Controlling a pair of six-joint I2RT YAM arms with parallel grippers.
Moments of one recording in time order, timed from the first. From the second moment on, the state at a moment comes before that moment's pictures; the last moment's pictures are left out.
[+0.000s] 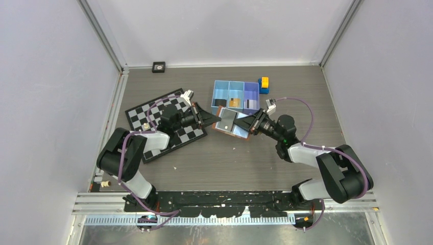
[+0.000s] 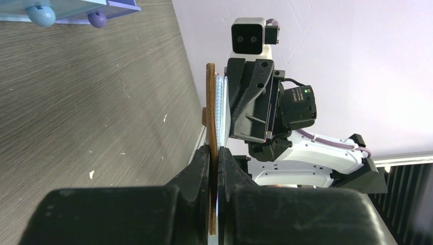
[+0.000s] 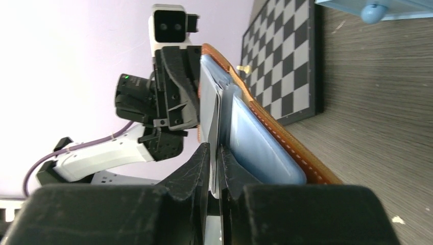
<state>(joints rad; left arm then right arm) -0.41 1.62 0.62 0.99 0.78 -1.27 0.39 1.37 0.39 1.01 -0.57 1.28</state>
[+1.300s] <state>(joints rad) -0.41 1.68 0.62 1.06 0.75 -1.31 0.41 1.42 0.40 1.03 -0.58 1.28</state>
